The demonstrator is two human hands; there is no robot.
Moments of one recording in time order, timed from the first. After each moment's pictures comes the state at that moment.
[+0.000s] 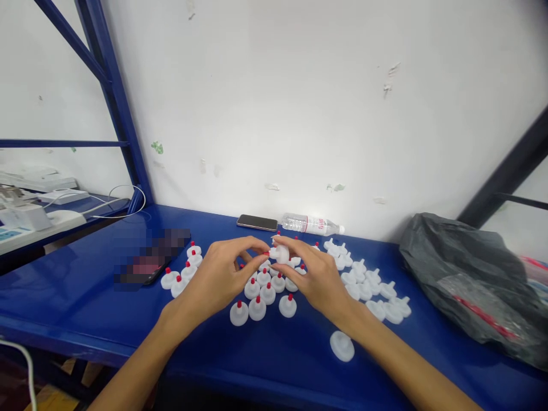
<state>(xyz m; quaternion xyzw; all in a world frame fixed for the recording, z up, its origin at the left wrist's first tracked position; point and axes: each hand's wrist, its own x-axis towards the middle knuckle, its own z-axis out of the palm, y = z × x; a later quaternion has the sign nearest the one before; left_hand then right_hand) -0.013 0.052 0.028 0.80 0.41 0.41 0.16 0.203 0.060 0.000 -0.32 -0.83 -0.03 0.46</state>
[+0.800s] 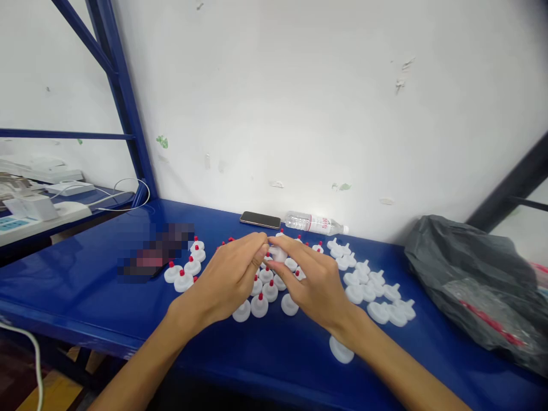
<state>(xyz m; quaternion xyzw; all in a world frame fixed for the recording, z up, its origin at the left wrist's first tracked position) -0.012 0.046 0.024 0.84 0.37 0.37 0.11 0.179 0.043 0.010 -0.30 -0.82 -0.08 0.49</state>
